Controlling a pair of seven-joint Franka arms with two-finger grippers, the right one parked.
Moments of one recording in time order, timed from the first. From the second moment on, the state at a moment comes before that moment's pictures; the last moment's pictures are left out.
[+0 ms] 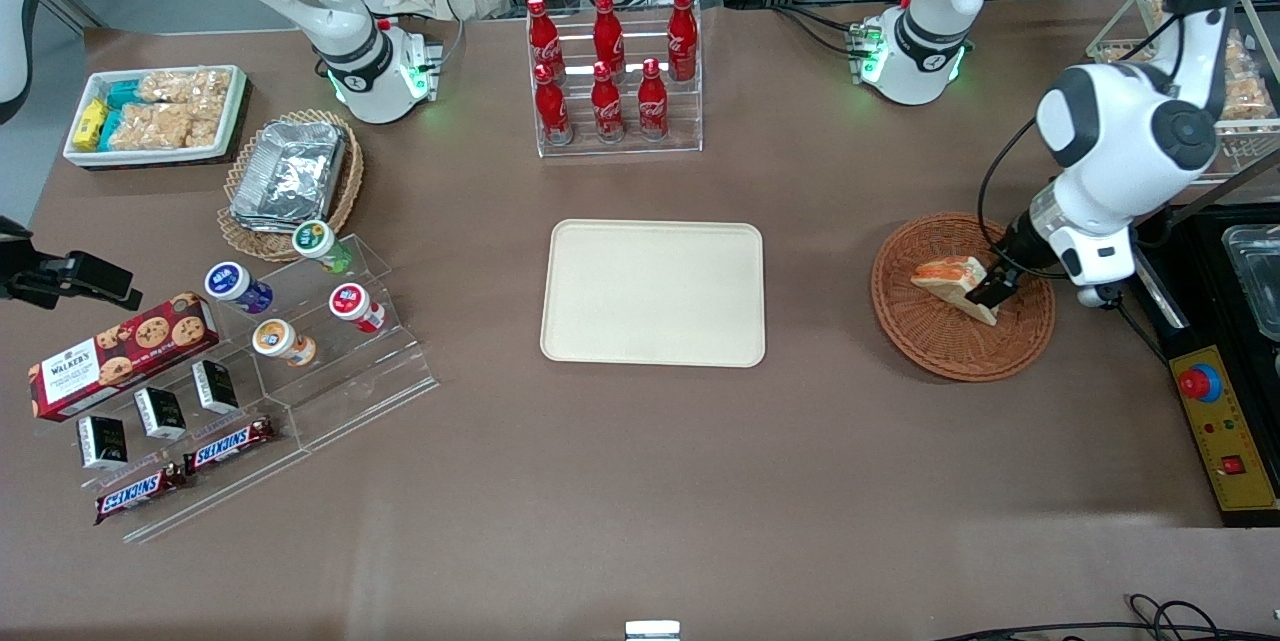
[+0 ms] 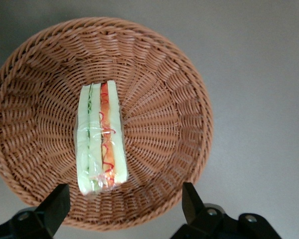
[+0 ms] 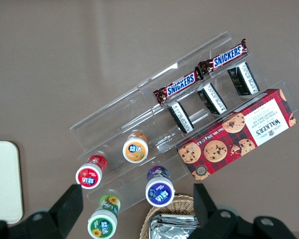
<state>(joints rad) -0.04 -0.02 0.02 -2.41 -0.15 2.44 -0.89</state>
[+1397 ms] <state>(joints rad) -0.04 0.07 0.02 -2.60 -0.18 2.78 -0.92</state>
